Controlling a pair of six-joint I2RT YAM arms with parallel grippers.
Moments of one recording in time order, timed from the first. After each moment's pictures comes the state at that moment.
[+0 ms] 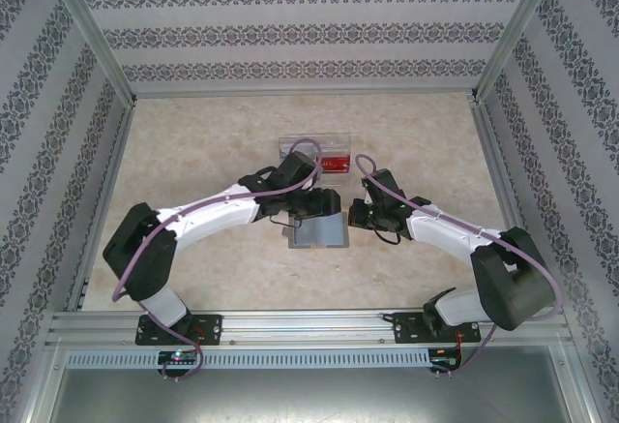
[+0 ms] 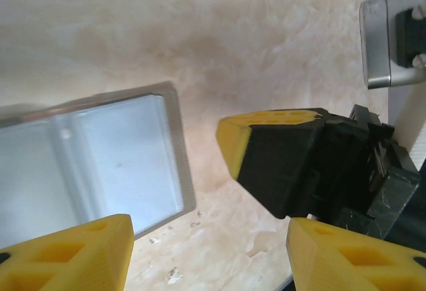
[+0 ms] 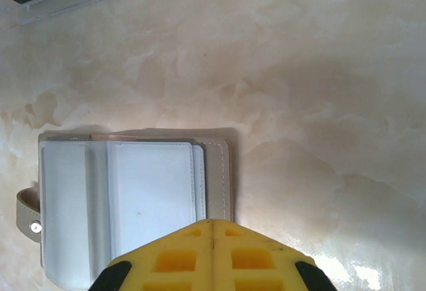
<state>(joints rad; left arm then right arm) -0.75 1.64 1.15 -0.38 0.27 -0.84 0.49 1.39 0.67 -0.27 -0.17 0.66</state>
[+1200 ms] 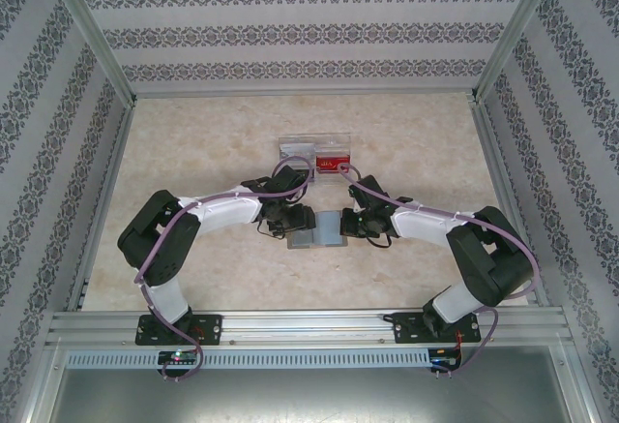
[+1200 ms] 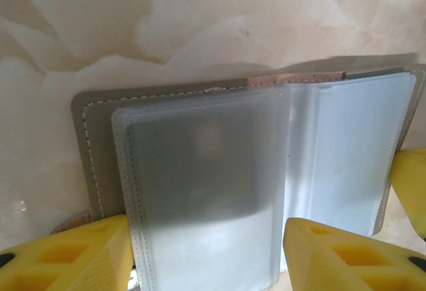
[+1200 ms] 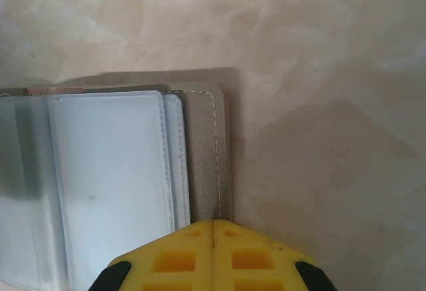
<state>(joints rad) -0.69 1.77 1.05 -0.46 0.21 -0.83 0.55 1.55 0.69 -0.25 -0.20 0.65</state>
